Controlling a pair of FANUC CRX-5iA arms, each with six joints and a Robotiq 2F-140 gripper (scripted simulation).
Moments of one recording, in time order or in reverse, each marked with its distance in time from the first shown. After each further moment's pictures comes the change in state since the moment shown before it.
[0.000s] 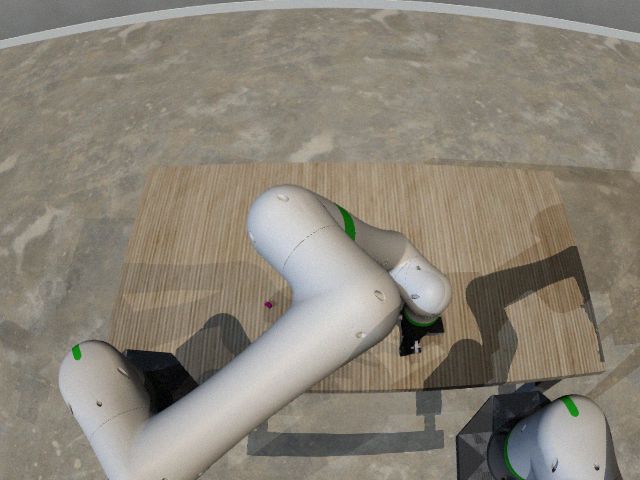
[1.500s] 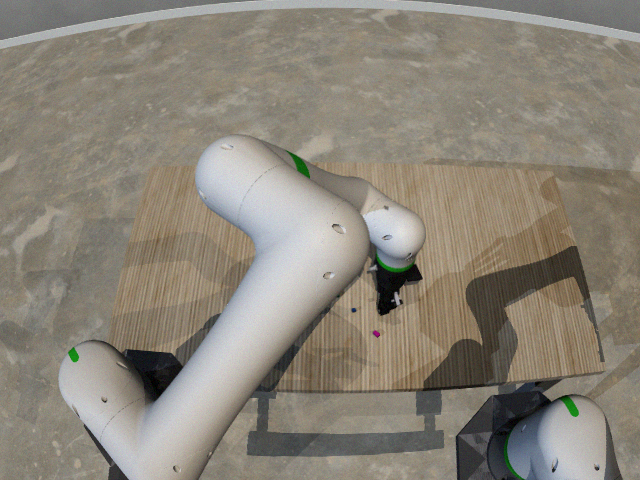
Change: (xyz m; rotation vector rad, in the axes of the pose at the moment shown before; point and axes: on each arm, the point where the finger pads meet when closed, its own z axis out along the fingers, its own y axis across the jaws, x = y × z) left arm -0.059 -0.100 -0.098 0.000 0.000 -0.203; right arm 0.000 0.000 0.000 0.000 0.000 0.000
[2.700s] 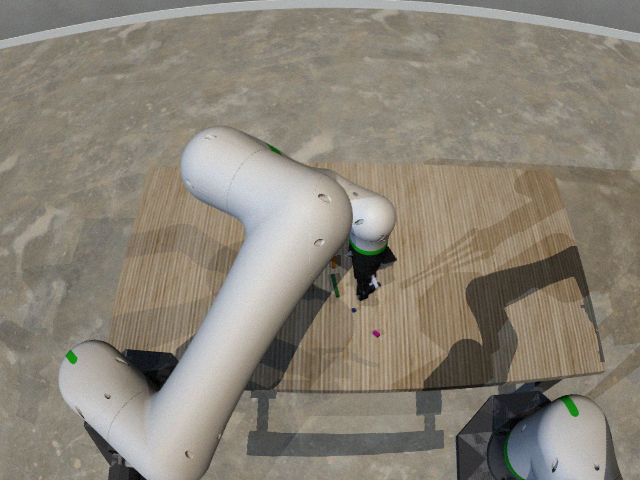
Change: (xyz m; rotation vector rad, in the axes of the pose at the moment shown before) left arm -0.036 -0.074 0.024 0.000 0.001 -0.143; right arm 0.000 0.000 0.000 0.000 0.000 0.000
